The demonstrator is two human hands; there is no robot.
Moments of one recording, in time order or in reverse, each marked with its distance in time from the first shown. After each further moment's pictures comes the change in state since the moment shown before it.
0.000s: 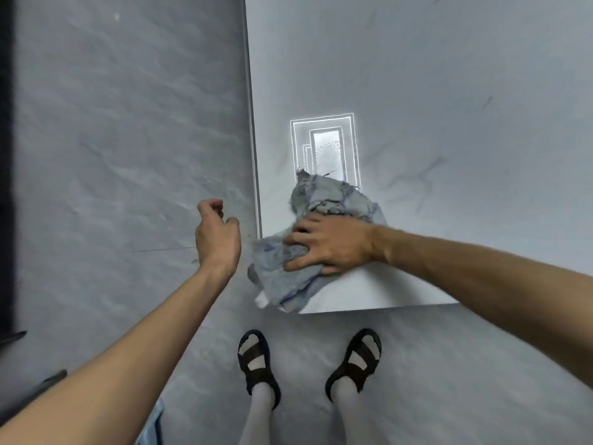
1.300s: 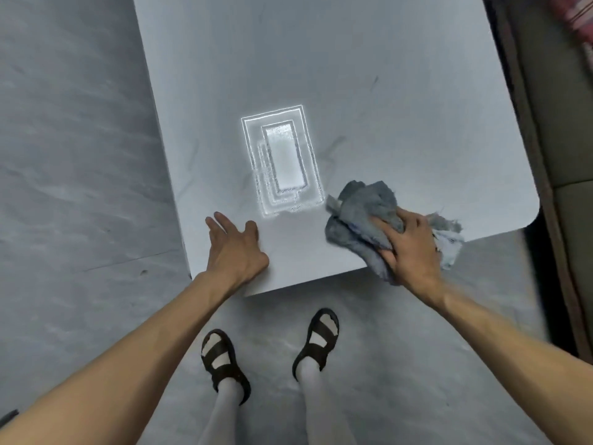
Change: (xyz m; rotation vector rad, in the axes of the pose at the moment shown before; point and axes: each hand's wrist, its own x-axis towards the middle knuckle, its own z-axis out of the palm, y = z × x) left_hand -0.096 0.029 0.096 0.831 -0.567 0.380; right_hand -0.244 -0.119 0.040 0.089 0.214 1.413
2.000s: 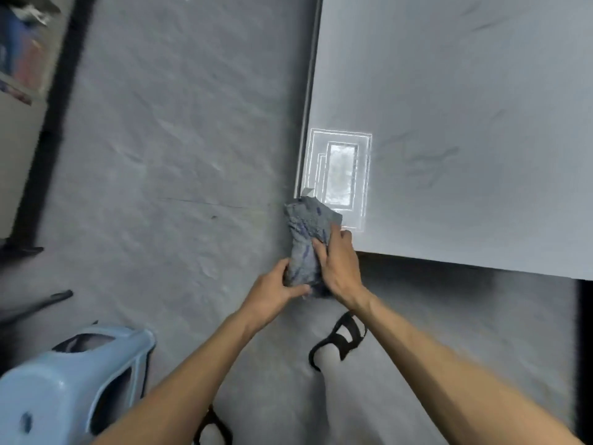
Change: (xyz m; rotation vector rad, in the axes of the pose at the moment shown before) left_hand -0.164 -0.133 0.082 -0.936 0.013 -0.109; right_hand -0.047 -0.297 0.009 0.562 -0.280 0.035
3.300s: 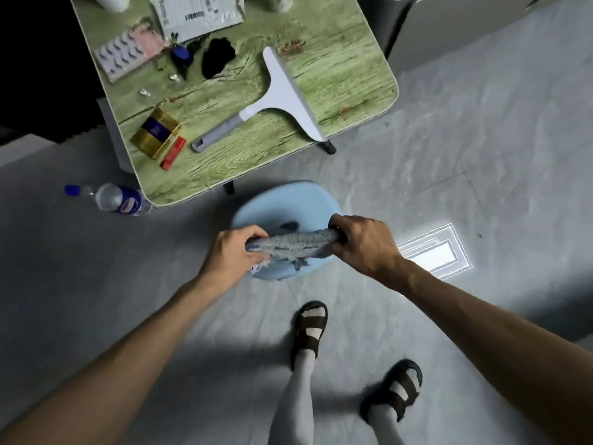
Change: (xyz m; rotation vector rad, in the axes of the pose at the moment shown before) left_hand -0.348 -0.635 -0.328 -0.329 0.886 -0.269; right_hand -0.259 -0.382 0.571 -0.838 -0.741 -1.160
